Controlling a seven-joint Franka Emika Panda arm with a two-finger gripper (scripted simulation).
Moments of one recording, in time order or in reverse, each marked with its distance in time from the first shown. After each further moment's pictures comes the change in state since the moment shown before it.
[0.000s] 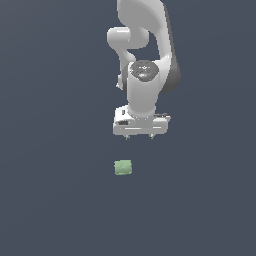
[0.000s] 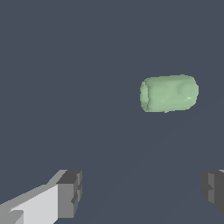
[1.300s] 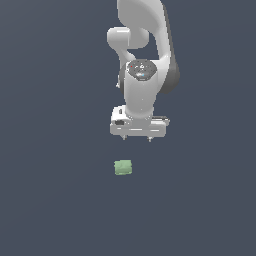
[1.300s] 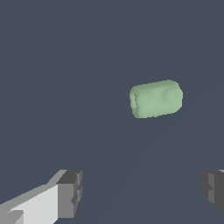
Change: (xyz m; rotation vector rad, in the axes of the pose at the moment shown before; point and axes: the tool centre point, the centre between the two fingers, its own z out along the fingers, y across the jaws) arm 0.012 0.010 -0.007 -0.009 0.015 0.098
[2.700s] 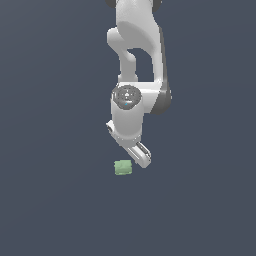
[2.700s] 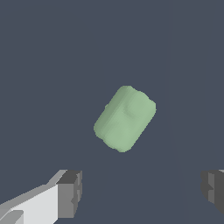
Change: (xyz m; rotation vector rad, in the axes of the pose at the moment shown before) arm 0.041 0.031 0.045 -0.001 -0.012 0.793
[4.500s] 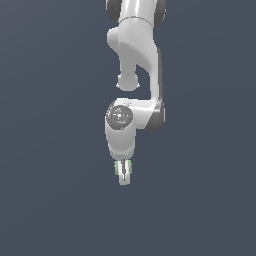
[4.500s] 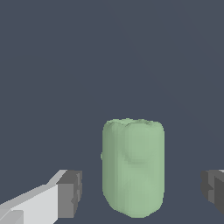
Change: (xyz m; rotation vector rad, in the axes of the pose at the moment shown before) arm 0.037 -0.004 0.043 -0.005 0.020 0.598
